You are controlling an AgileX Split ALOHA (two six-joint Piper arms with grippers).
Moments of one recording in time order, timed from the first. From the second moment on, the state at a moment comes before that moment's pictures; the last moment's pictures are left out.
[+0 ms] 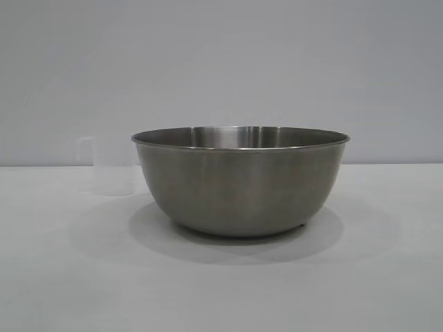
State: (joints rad) left arm -0.11 -0.02 -0.48 -0.03 1.12 0.01; right arm 0.14 -0.02 -0.49 0.03 1.14 -0.02
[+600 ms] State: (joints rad) left arm 0.02 -0.02 -0.48 -0.02 1.12 0.01; right arm 0.06 -0.02 -0.49 0.03 1.14 -0.02
